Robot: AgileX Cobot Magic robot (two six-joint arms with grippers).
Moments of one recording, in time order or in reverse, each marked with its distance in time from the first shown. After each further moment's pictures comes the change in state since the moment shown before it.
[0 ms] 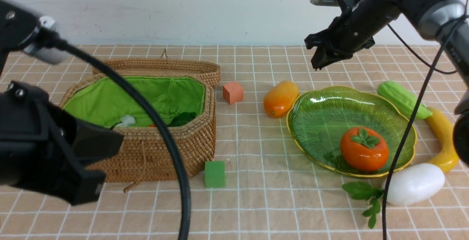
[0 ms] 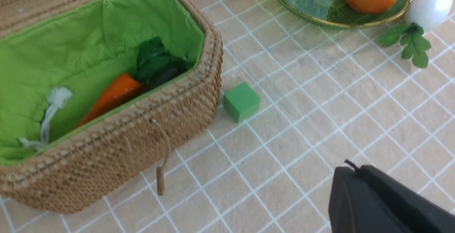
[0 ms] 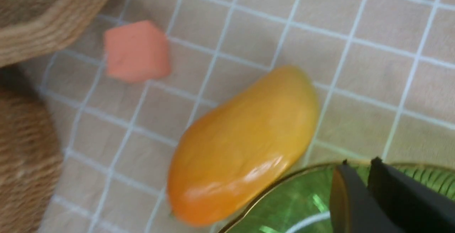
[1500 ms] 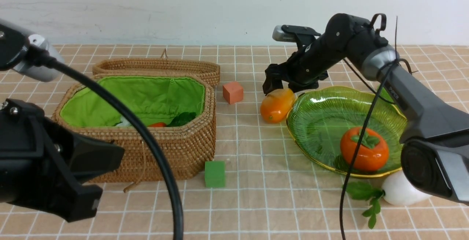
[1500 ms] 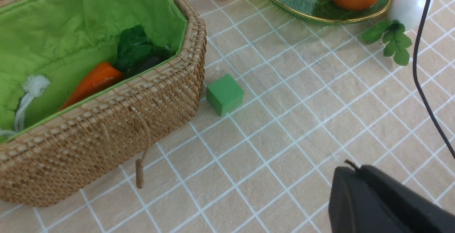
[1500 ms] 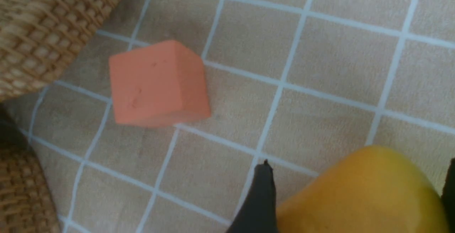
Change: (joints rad) right arm 0.112 0.172 -0.051 0.012 -0.151 0.075; left arm 0.000 -0.020 0.023 -0.049 -0.007 0.000
